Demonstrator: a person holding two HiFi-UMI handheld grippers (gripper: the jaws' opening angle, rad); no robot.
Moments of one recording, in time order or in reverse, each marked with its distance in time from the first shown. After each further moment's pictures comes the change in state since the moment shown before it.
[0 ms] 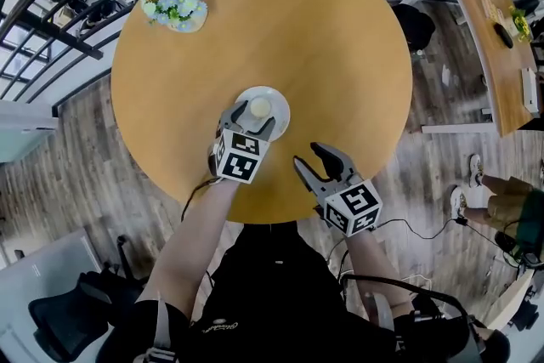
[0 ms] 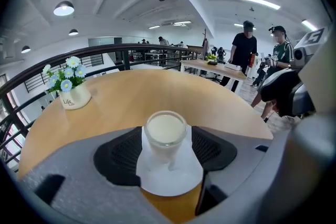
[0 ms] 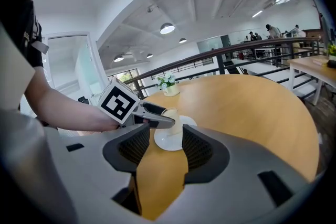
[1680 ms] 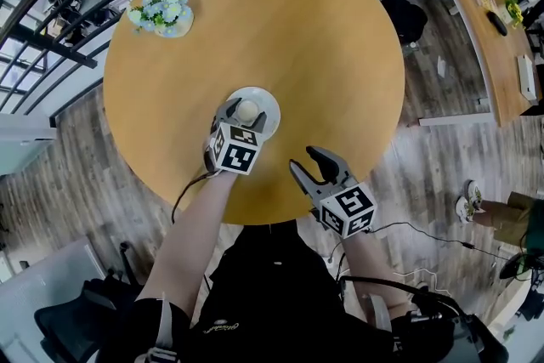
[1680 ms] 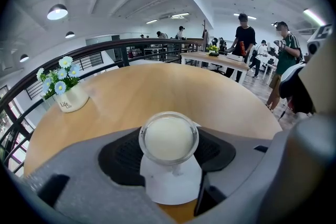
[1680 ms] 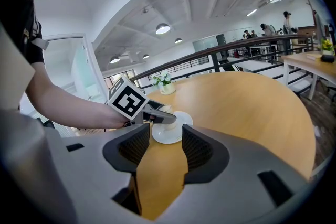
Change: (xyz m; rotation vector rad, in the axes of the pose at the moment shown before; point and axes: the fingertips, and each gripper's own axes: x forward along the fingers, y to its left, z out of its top) left arm 0.029 0.003 -0.004 0.052 0.066 0.035; right arm -0.011 -0.012 -0.018 0.037 -0.001 -0.029
